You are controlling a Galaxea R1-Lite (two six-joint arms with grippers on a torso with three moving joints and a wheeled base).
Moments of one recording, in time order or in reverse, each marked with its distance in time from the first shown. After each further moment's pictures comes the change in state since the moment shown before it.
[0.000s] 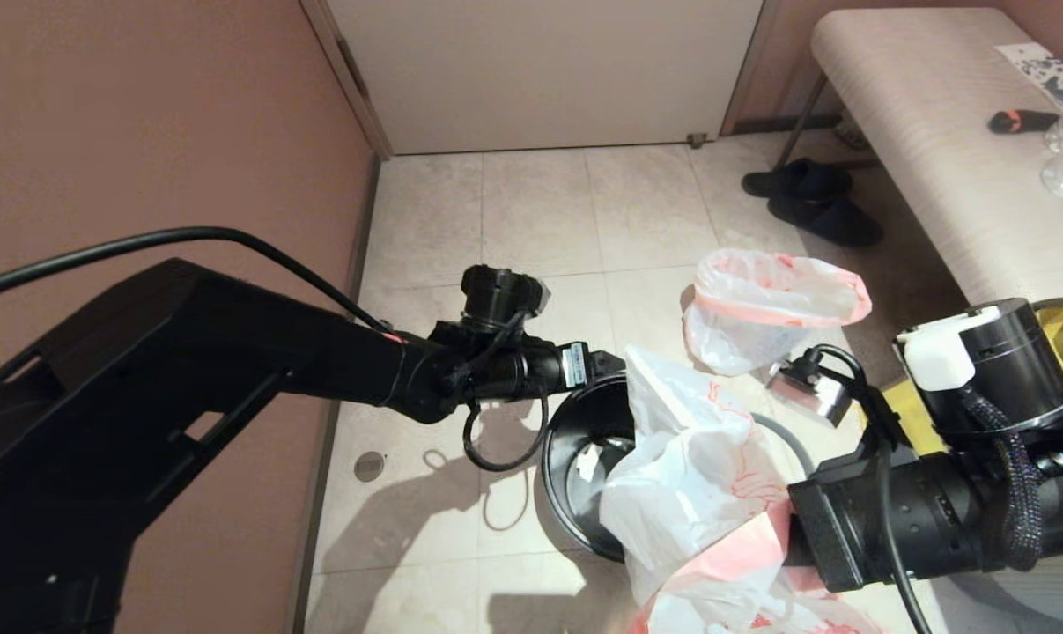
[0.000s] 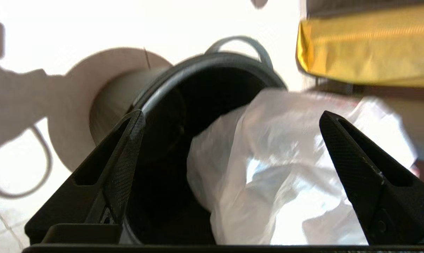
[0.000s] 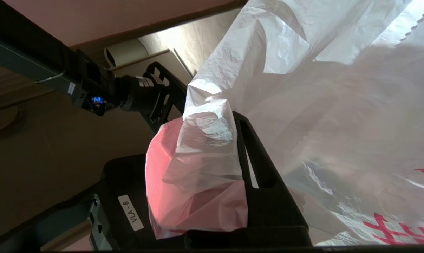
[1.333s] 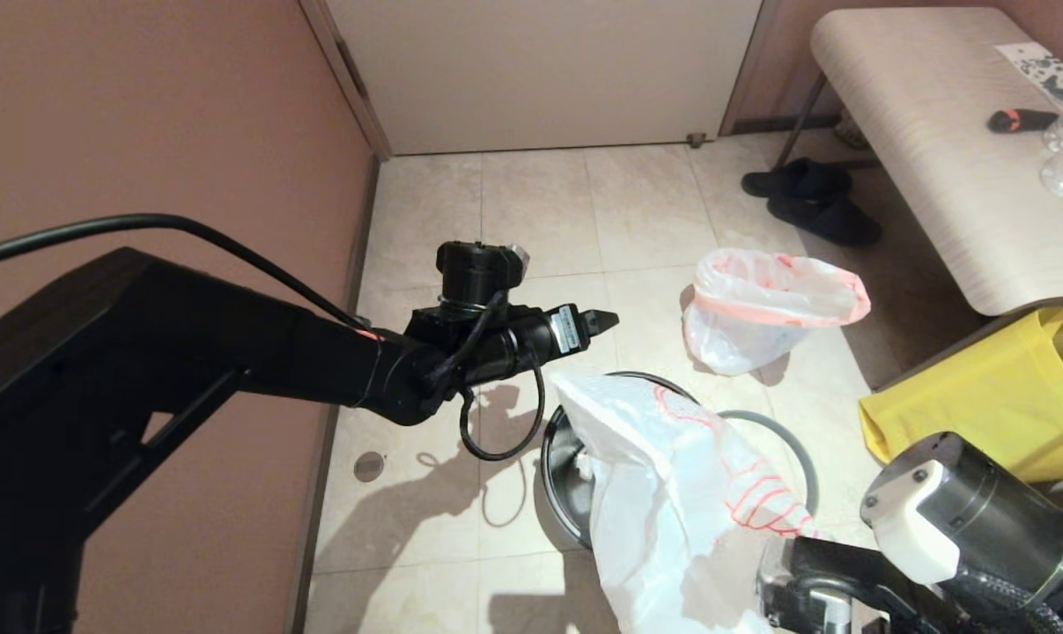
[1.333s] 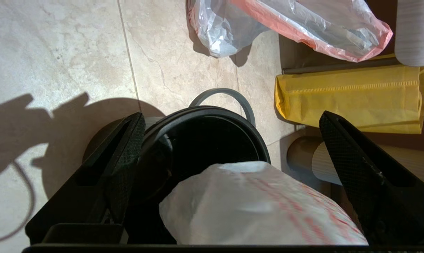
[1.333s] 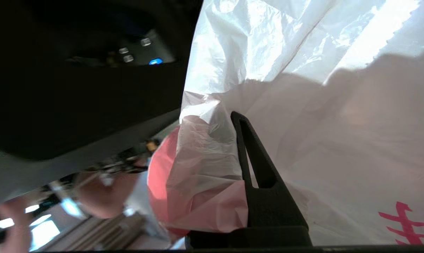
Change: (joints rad) left arm 0.009 -0.062 0.080 -0.209 0.055 -0.057; right arm 0.235 -0.024 -0.005 0.465 -0.268 -0.512
